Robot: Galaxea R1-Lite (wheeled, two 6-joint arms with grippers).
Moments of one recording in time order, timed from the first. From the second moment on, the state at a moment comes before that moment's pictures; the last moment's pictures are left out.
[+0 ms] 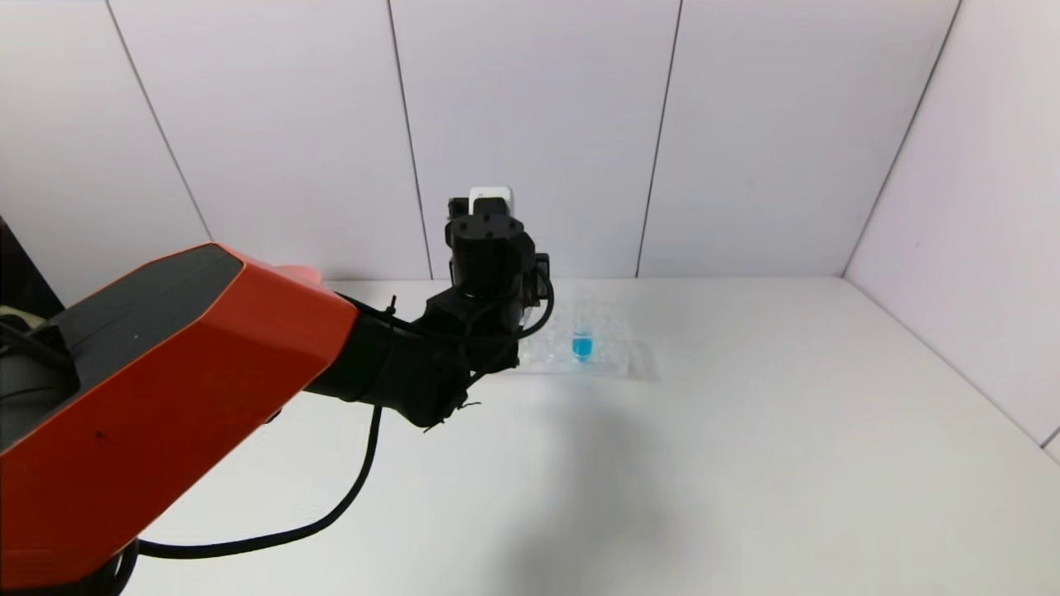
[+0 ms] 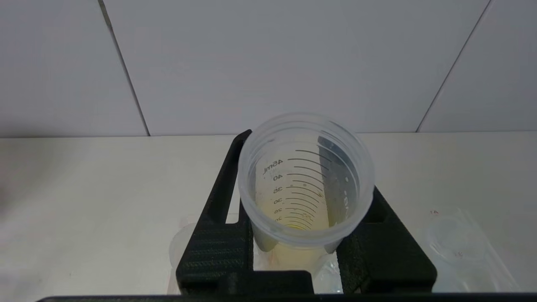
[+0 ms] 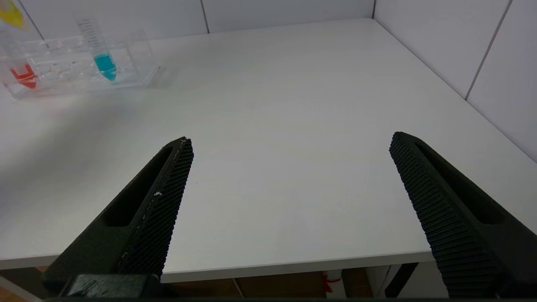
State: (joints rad) left arm -0.67 2.19 -1.37 -0.85 0.59 -0.08; right arm 0.00 0.00 0.00 0.00 -0.04 0.10
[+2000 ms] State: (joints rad) left arm -0.02 1.63 -0.96 -0.68 0.30 -0.08; right arm 0.00 0.00 0.00 0.00 -0.04 0.10
